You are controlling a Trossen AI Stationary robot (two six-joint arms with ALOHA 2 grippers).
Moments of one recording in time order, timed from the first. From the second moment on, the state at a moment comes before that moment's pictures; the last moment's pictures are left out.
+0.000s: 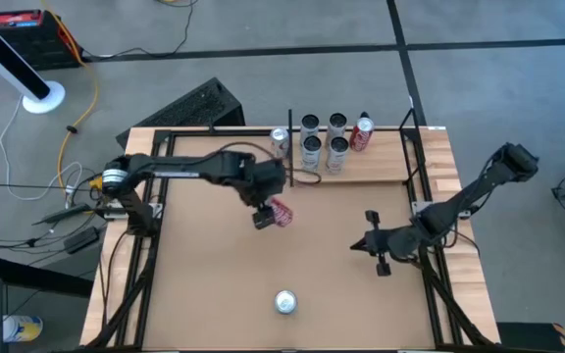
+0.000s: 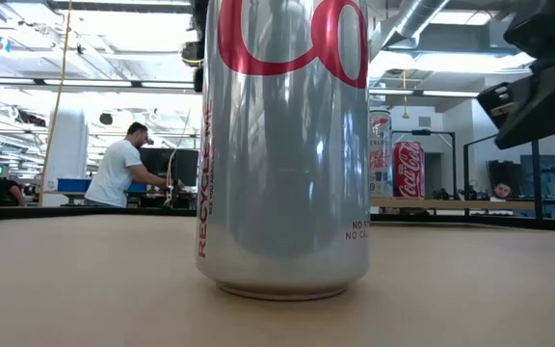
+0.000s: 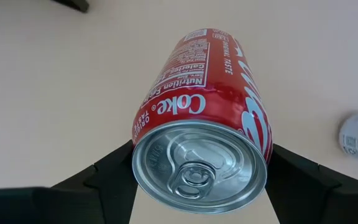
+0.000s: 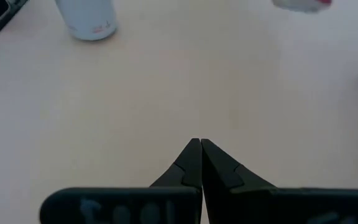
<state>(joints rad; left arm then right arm) 0.10 1.74 1.56 -0.97 0.06 -0.30 0.56 0.93 0.37 -0.13 0.40 0.26</state>
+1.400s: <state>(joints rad) 0.11 2.29 2.27 -1.28 0.05 -0.05 0.60 0.93 0.37 -0.16 0.43 0.26</state>
